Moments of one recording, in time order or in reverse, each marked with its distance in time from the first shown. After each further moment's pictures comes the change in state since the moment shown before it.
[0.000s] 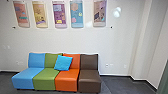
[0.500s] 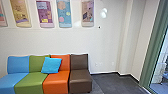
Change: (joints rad) left arm -0.010 0.000 0.001 0.010 -0.001 0.000; right arm -0.007 0.001 -0.001 0.001 0.006 0.000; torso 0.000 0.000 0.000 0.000
